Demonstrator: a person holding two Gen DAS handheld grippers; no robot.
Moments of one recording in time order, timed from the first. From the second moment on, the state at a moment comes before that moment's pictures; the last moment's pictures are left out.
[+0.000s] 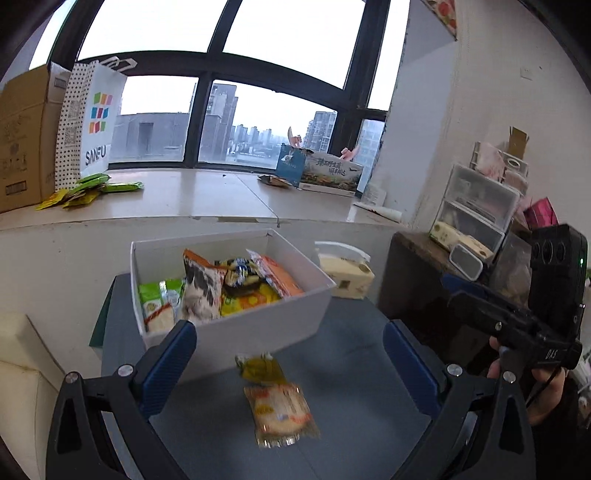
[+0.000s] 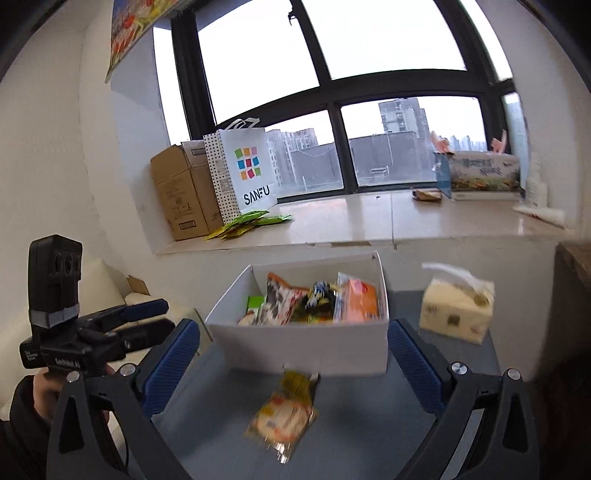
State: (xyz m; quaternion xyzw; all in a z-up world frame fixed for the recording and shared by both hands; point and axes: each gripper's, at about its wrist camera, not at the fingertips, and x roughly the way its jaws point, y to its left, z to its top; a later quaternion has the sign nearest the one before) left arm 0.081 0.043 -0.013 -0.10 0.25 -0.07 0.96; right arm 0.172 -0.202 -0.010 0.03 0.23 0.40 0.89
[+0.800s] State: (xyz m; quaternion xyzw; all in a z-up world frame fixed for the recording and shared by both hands) left arm 0.006 0.012 -0.040 -0.09 0.27 -0.07 0.96; right arm 0.130 -0.233 -0.092 0.06 0.29 0.39 0.87
